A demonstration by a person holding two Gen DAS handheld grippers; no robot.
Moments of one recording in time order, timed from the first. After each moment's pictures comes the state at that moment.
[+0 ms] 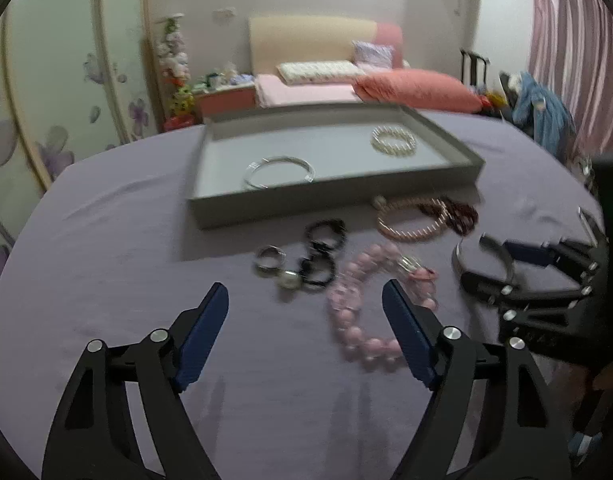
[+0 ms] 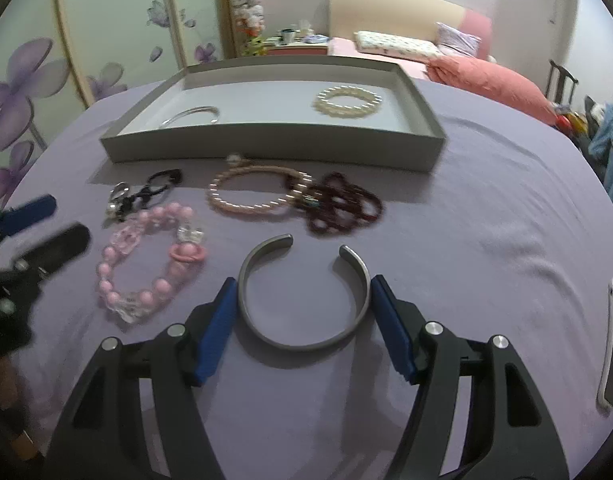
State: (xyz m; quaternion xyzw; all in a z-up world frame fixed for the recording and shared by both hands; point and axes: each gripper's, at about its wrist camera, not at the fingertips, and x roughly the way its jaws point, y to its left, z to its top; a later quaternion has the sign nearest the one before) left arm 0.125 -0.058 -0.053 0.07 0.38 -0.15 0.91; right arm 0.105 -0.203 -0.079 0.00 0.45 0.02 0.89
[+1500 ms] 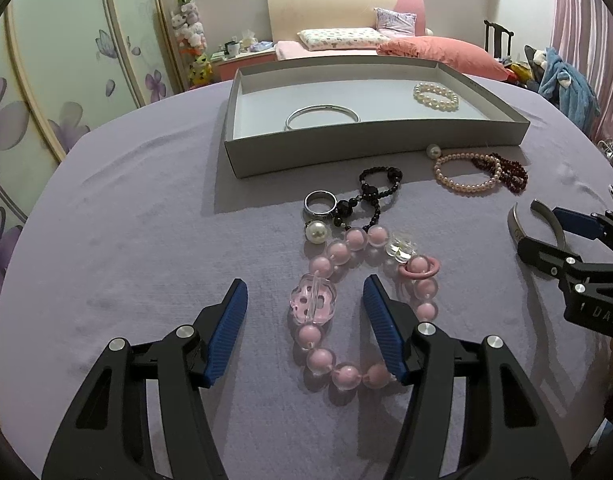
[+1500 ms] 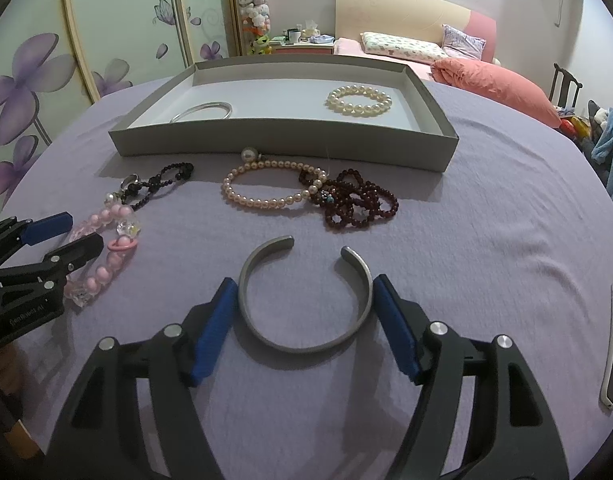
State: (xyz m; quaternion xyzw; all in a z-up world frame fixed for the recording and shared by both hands) left arm 0.134 -0.024 -0.072 0.08 0.43 -0.10 0.89; right arm 0.102 -0.187 -0.082 -0.01 0.44 0.03 0.89
